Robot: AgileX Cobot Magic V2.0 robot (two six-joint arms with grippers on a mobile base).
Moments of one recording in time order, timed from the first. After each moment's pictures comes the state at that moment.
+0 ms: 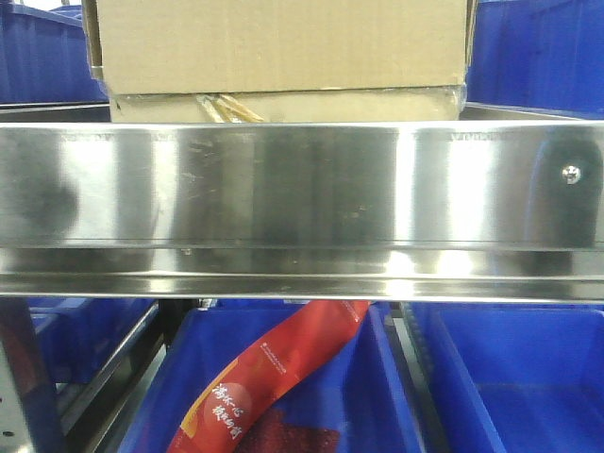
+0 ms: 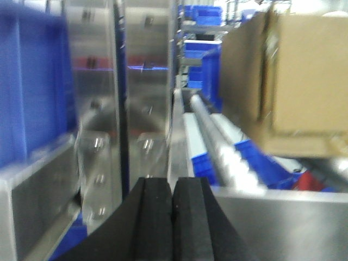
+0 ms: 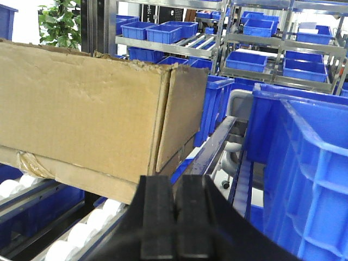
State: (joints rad) left arm 0.01 0.01 -0.06 0.01 0.12 -0.01; right arm 0.32 0.36 -0.43 0.18 0.15 -0.24
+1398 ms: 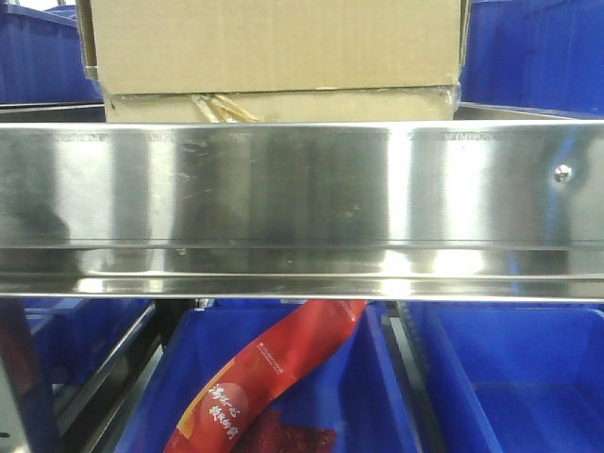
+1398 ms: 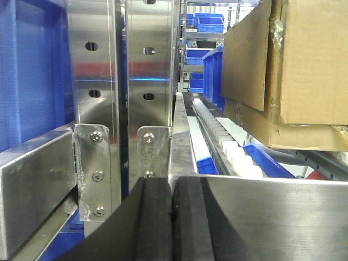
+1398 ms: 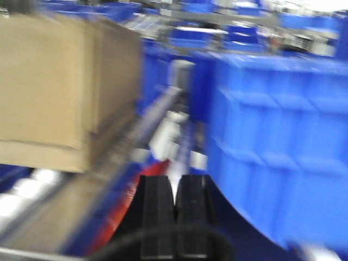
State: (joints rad) left arm 0.01 0.01 0.00 0.00 0.03 0.00; right arm 0.06 0.22 -0.25 0.21 0.16 -0.20
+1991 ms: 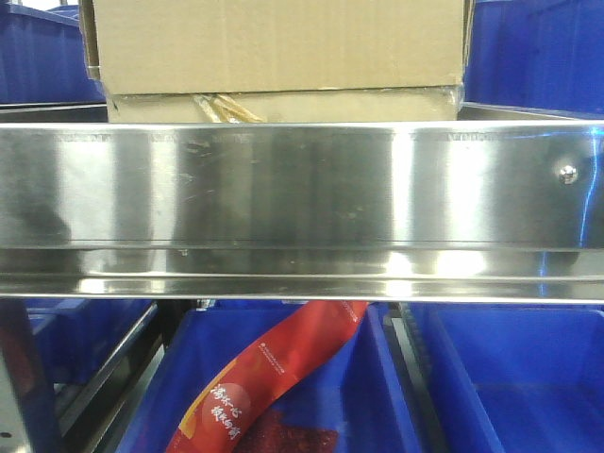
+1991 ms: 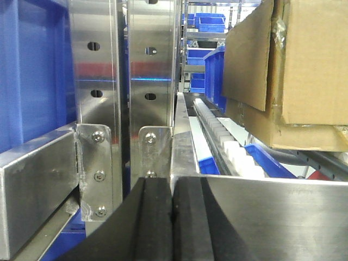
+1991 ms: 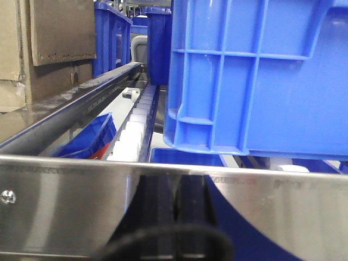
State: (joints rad) left arm 0.01 0.01 0.00 0.00 0.02 0.00; right arm -0.02 0.00 0.00 0.11 0.12 -0.13
